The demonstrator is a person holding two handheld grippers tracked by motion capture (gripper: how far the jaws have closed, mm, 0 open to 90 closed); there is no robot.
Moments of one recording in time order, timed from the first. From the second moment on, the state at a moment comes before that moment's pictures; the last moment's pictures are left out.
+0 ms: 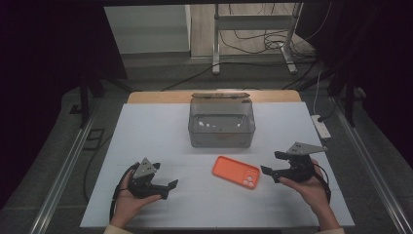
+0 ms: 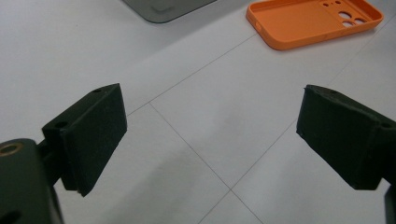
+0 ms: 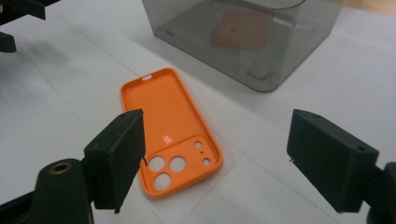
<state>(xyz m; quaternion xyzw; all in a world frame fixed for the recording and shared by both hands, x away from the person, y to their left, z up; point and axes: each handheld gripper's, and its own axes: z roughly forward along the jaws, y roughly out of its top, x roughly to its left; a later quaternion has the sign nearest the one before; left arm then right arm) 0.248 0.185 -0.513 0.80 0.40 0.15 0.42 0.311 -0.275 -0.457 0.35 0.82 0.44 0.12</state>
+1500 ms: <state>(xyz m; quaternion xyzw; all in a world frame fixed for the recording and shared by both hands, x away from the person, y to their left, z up) 0.249 0.186 -0.513 0.81 0.40 0.15 0.41 0.340 -0.235 -0.442 0.29 0.87 0.38 0.09</state>
